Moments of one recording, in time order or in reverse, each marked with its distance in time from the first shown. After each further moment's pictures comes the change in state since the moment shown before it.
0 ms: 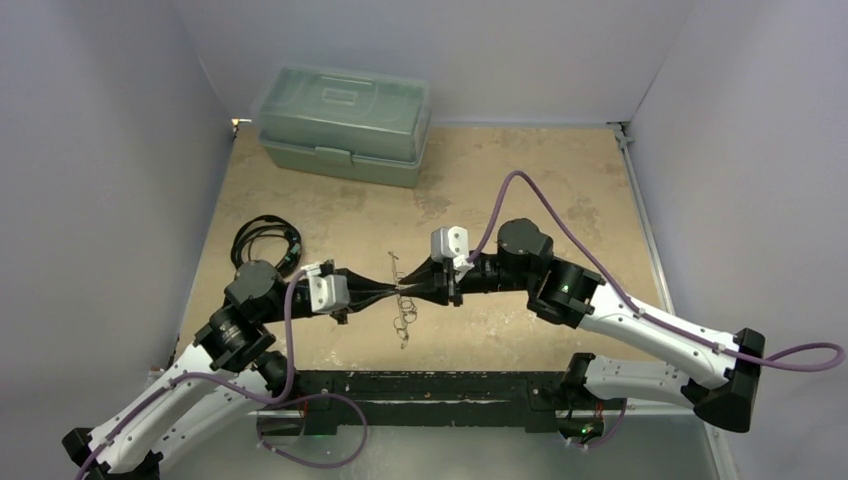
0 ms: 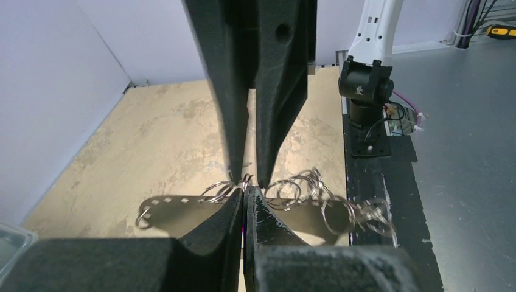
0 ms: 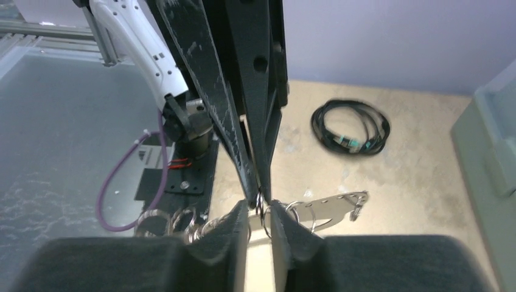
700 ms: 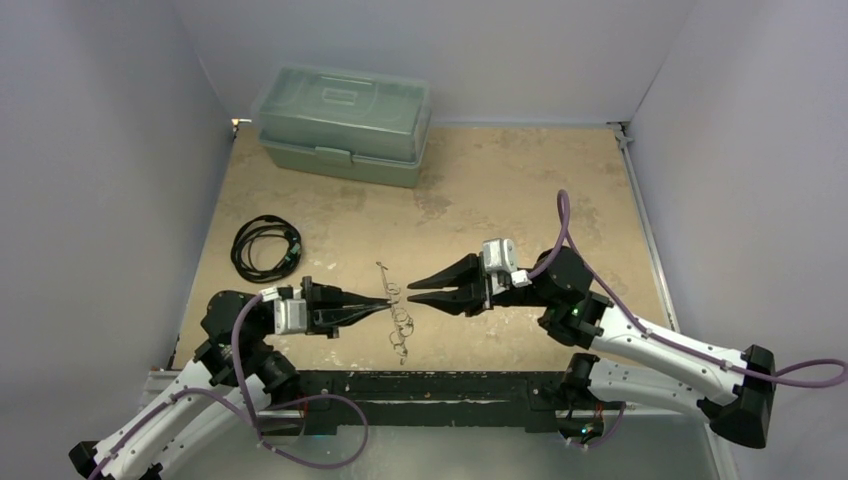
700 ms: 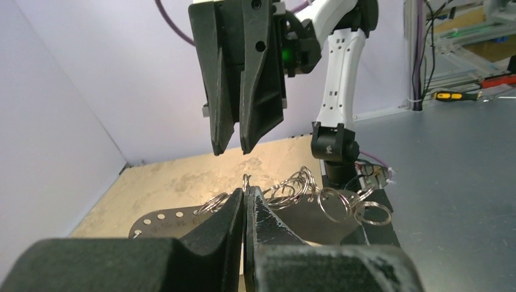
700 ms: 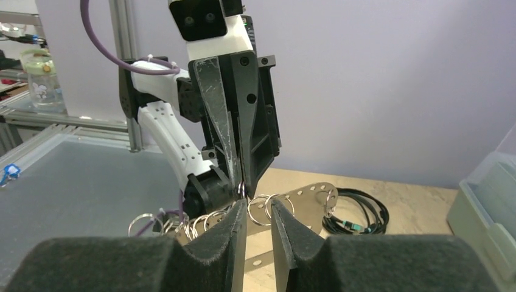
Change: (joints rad) left arm -0.003 -0.166 -0.163 0.347 0.095 -0.179; right arm 0.005 -0.167 -0.254 0.515 -0.034 0.192
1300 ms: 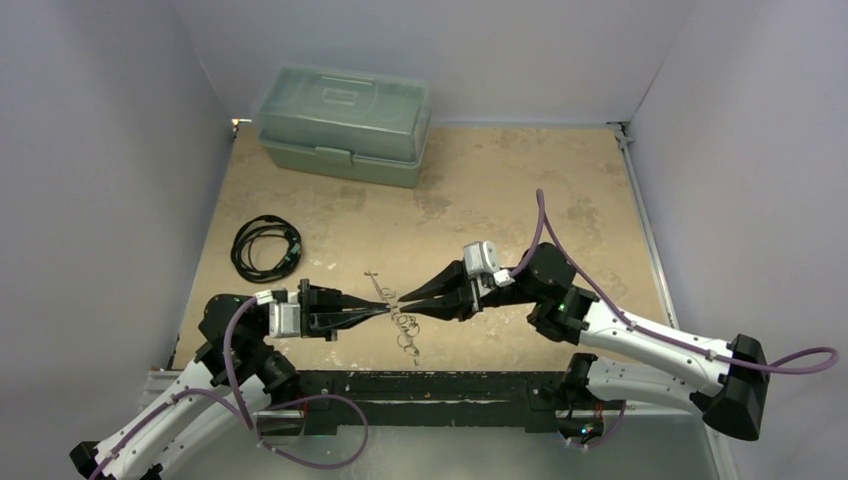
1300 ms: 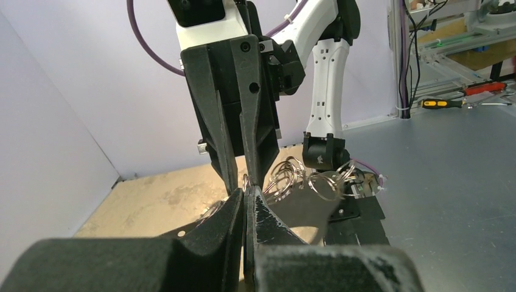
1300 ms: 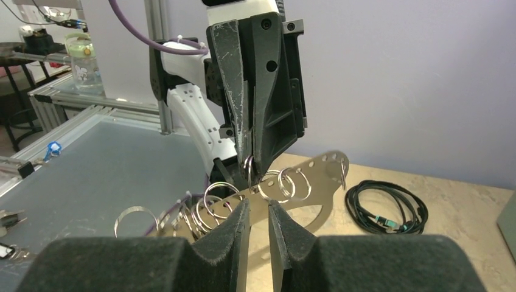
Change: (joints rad) left arm 0.000 -0.009 -0.015 0.074 0.040 -0.050; right arm 0.000 0.082 -0.002 0.034 -0.111 0.026
